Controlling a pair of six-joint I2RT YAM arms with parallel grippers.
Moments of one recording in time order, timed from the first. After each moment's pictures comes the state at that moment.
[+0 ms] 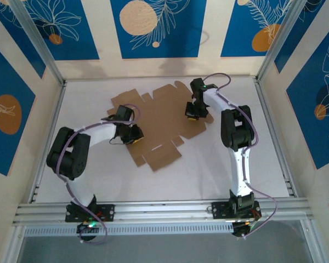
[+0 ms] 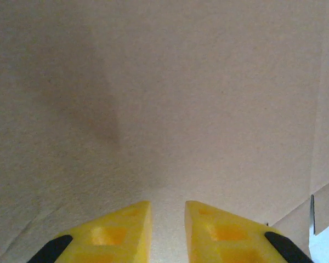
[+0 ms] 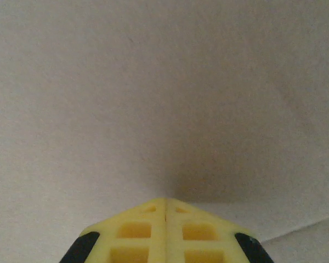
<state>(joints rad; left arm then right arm) -0.40 1.80 1.07 -0.42 0.29 -0.76 0.28 2.24 1.79 -0.94 -0.12 0.43</state>
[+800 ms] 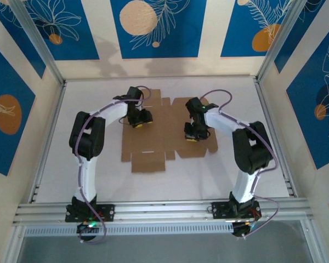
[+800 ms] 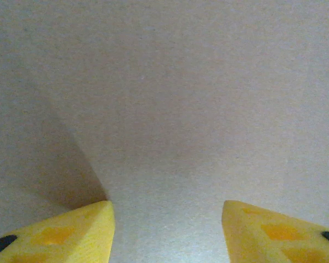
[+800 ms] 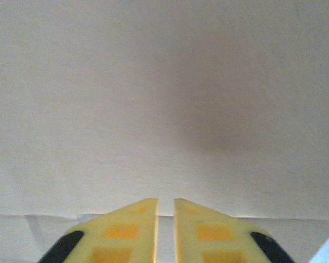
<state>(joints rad) -0.39 2.14 1.60 -0.65 0.29 -0.57 0.42 1.79 1.27 -0.83 -0.13 0.55</state>
